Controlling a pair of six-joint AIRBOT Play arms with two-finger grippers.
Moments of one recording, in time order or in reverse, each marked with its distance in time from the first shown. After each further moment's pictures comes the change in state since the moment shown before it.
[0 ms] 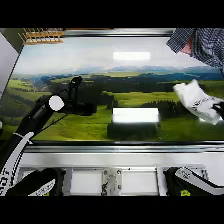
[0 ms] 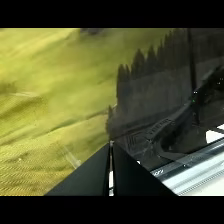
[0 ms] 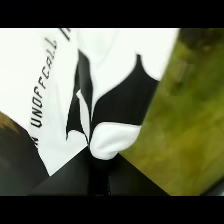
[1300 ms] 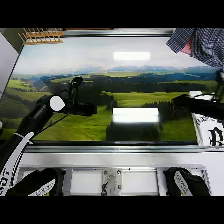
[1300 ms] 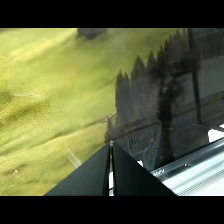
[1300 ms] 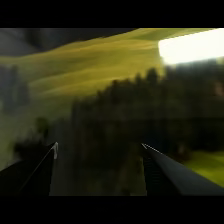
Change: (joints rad) left arm -0.007 0.000 0.000 0.007 0.003 0.001; right arm 0.701 0.410 -0.143 0.199 0.147 -0.206
